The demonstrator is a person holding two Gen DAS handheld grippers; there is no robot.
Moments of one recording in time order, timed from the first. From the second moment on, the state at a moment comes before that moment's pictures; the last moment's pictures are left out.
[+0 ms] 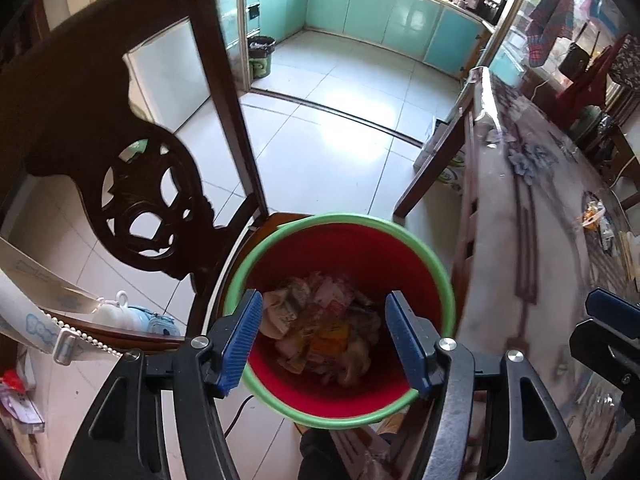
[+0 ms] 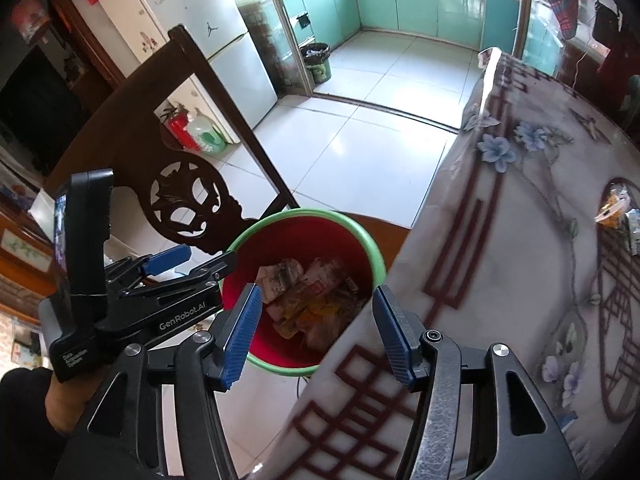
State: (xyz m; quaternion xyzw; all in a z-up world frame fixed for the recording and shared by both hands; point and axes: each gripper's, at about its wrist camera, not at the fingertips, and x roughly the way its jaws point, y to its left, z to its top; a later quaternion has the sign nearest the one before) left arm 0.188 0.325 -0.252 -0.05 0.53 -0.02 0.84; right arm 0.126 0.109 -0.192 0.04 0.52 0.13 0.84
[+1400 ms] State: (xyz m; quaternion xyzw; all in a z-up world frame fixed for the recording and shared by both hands) left arm 0.200 -0.064 -0.136 0.04 0.44 -0.24 0.86; right arm 0.241 -0.334 -0.256 0.05 0.57 -0.04 0.82
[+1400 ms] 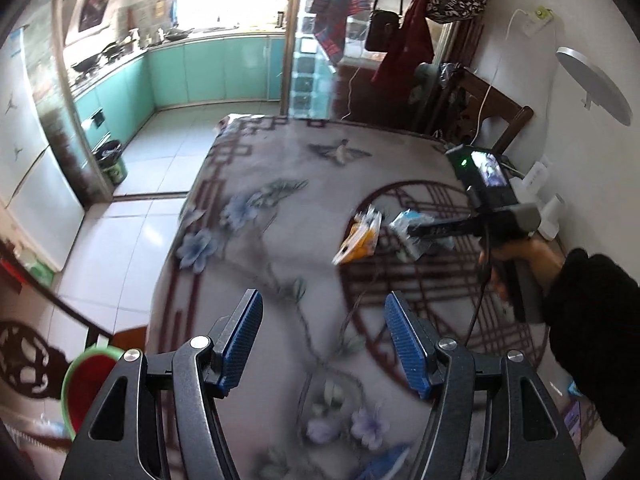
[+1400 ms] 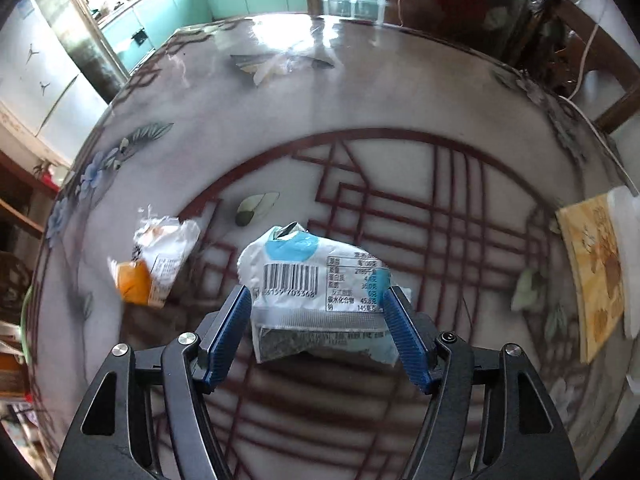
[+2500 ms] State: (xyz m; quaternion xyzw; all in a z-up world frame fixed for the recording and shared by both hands) left arm 0.286 -0.168 -0.230 0.07 0.45 -0.28 0.84; right arm 0.138 -0.315 -0.191 0.16 0.46 -0.07 0.87
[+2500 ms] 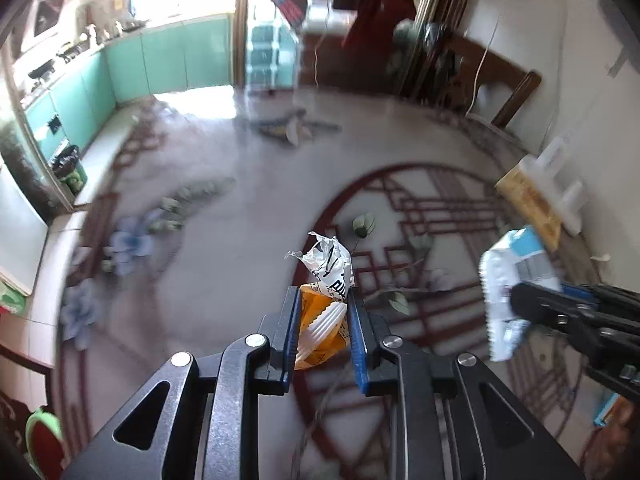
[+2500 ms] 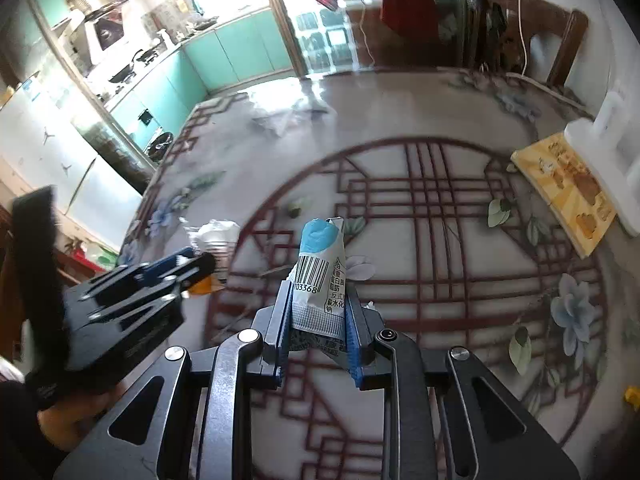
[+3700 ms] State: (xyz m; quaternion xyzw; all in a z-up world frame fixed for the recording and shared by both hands) left arm 0.107 0.065 -0.119 -0.01 0.41 -0.21 0.89; right arm 0.053 -0.128 -0.122 0.07 0.43 -0.01 0.90
